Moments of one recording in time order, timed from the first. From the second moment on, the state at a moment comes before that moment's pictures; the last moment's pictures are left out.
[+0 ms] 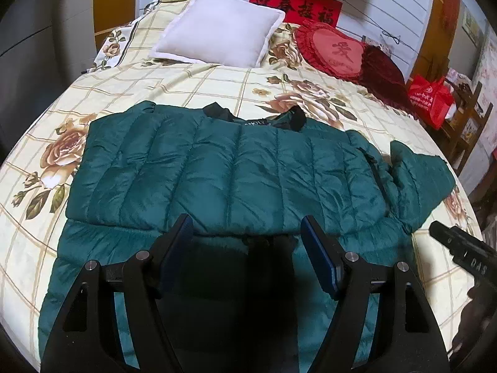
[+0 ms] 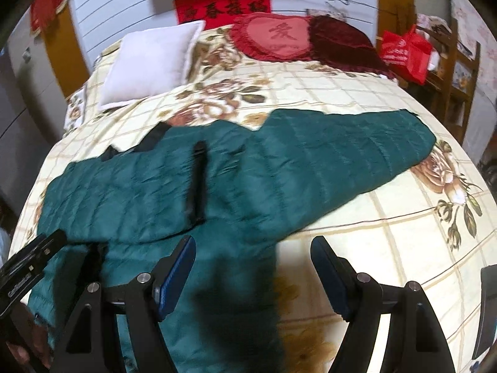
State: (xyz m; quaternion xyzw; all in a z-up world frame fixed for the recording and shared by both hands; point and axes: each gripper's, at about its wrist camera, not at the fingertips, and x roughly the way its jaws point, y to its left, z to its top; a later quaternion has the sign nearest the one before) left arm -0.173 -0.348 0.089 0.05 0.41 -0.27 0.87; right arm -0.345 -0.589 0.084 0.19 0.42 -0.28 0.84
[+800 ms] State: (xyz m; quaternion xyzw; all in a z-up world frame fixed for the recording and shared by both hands) left arm -0.144 -0.347 0.046 0.00 0.42 -0.26 0.87; right arm -0.367 -0.832 0.033 0.28 0.35 -0.50 0.74
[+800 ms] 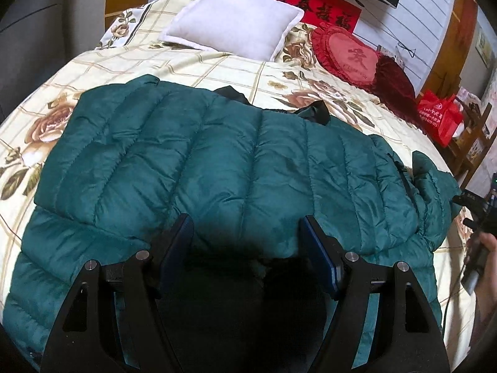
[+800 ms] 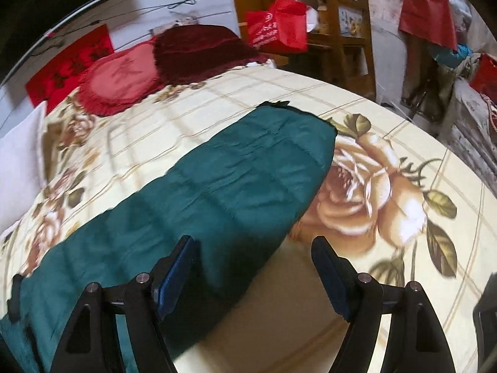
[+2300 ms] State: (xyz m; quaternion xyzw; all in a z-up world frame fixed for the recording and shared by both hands) left arm -0.144 -0.241 0.108 -0.06 0.39 -0.24 0.89; right arm -0.277 -0.541 0.174 0.15 0.30 -0.09 0.94
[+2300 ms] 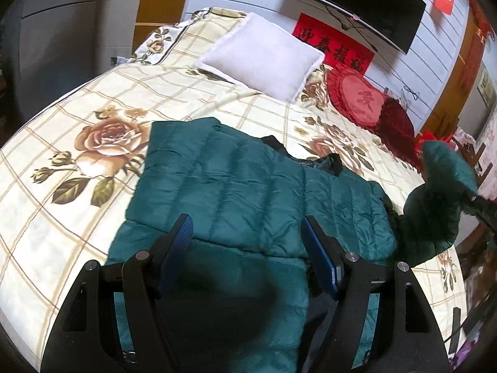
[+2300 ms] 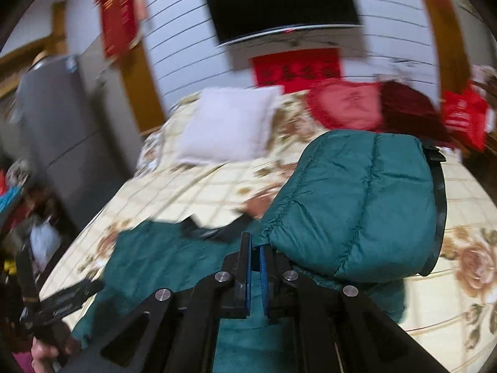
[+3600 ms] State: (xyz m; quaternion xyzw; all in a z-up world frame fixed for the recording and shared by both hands) left arm -0.172 -0.277 0.155 -0.08 0.40 -0.32 0.86; right arm -0.319 -0.539 0.137 0.17 0.37 -0.12 0.90
